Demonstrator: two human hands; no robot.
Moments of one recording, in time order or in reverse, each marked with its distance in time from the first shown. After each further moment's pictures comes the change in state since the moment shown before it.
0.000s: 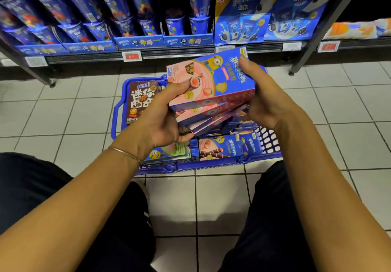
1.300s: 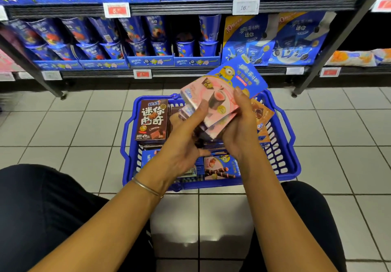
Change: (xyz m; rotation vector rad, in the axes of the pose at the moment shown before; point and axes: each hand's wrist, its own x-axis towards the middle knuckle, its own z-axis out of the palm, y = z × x) left_hand -0.022 -0.015 0.039 -0.088 0.052 0.319; right_hand 0.019 0.029 0.076 0.596 0.234 -0.203
